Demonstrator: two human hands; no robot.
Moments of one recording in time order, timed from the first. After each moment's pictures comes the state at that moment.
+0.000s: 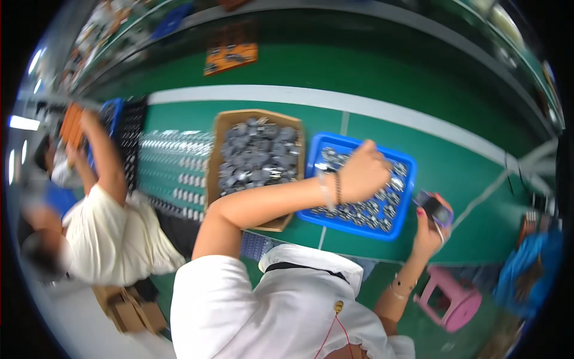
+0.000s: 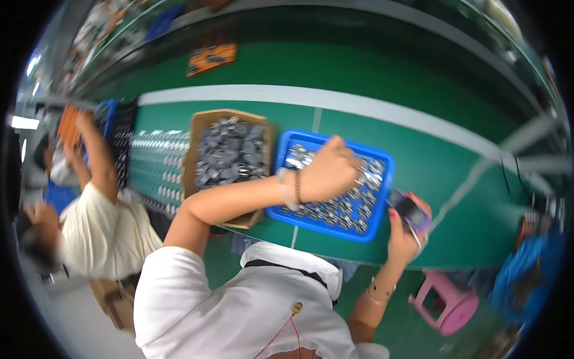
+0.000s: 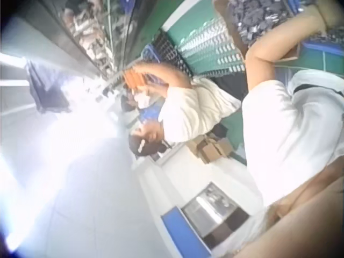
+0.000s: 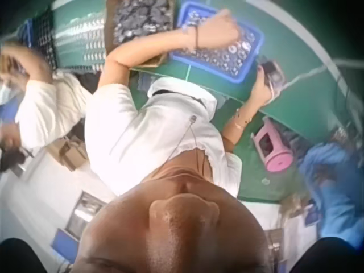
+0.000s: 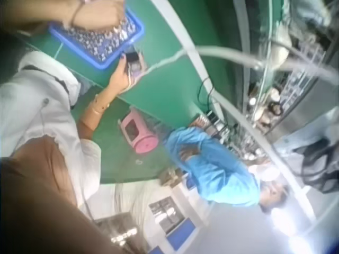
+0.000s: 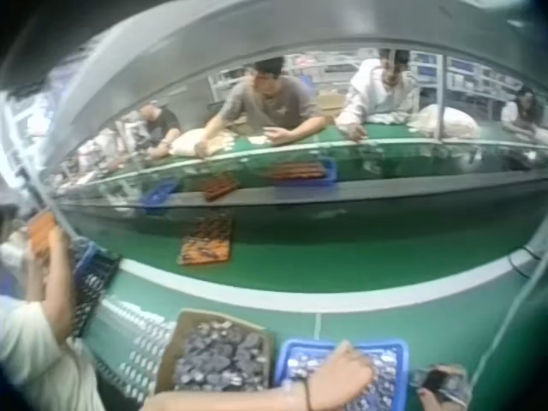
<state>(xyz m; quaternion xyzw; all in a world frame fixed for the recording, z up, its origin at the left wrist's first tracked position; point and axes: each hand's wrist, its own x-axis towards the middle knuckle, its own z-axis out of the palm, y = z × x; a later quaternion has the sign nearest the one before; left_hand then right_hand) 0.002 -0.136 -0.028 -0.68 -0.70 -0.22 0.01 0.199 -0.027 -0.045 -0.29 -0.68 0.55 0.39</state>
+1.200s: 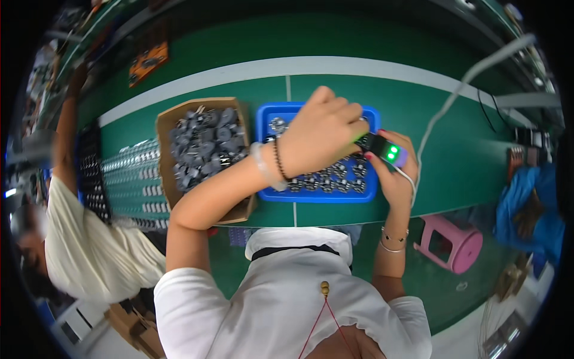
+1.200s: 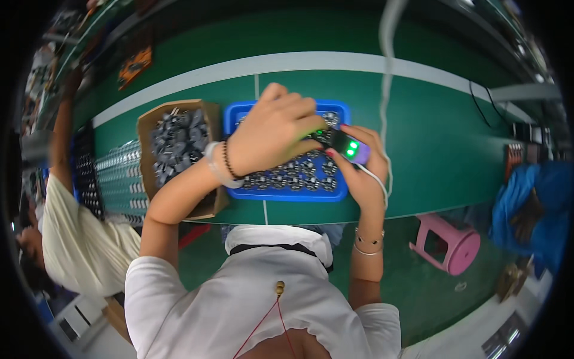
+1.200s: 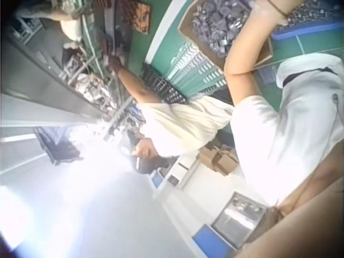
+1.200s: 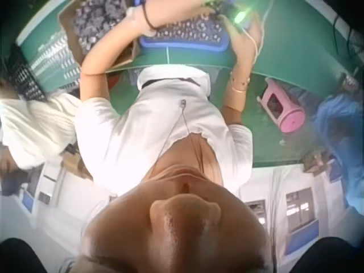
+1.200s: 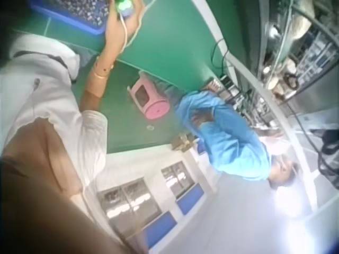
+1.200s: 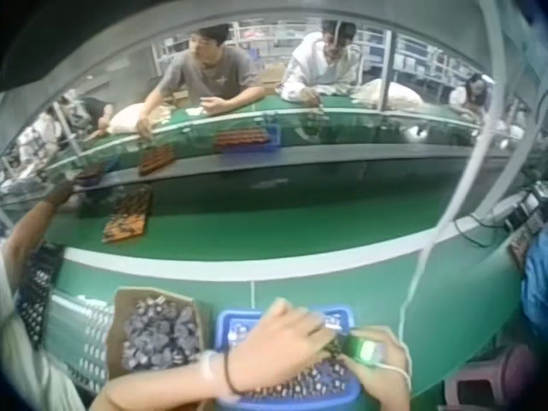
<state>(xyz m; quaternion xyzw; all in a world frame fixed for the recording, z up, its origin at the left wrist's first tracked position) -0.007 -0.136 0.022 -0.71 -0.65 -0.27 0.04 0.164 -0.033 -0.012 -0.23 -0.82 0.44 0.29</state>
